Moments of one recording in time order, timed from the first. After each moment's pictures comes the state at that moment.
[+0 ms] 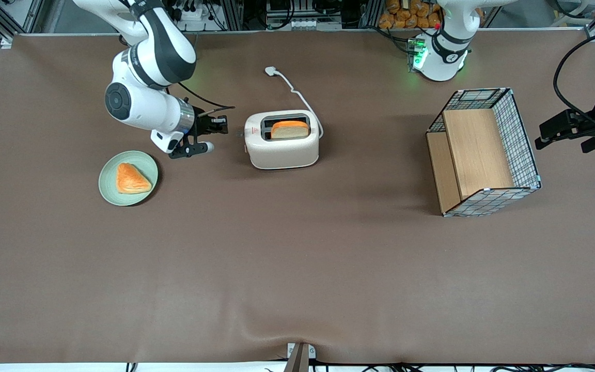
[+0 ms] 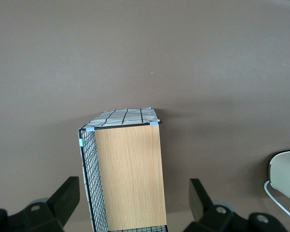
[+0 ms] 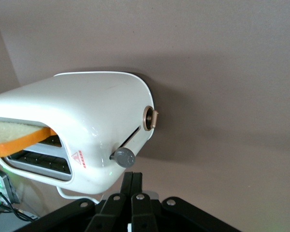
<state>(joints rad) -0.01 0.01 0.49 -2.30 0.57 2.13 0.08</state>
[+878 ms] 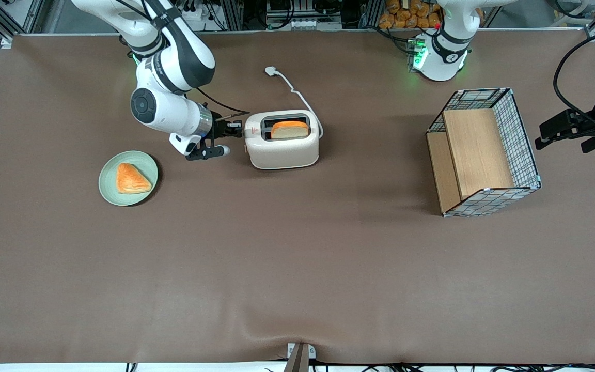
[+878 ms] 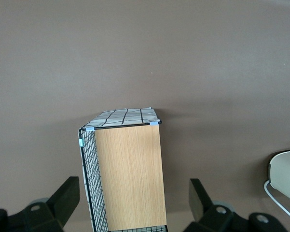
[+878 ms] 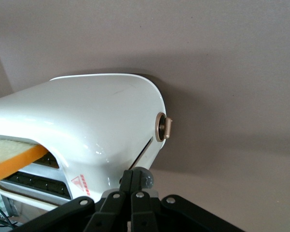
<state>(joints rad) 0.07 0.09 0.49 -2.31 0.58 2.25 0.13</state>
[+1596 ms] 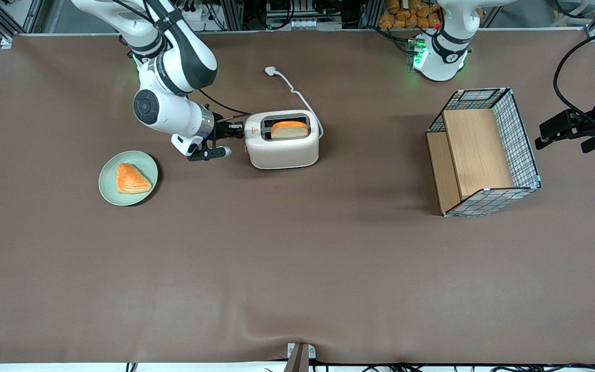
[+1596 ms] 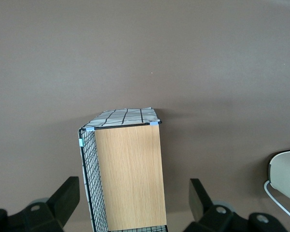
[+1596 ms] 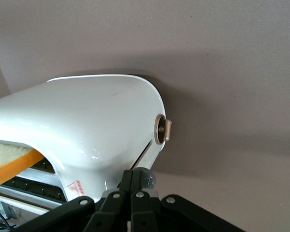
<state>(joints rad) 0.07 0.10 0.49 -2.32 0.58 2.27 0.13</state>
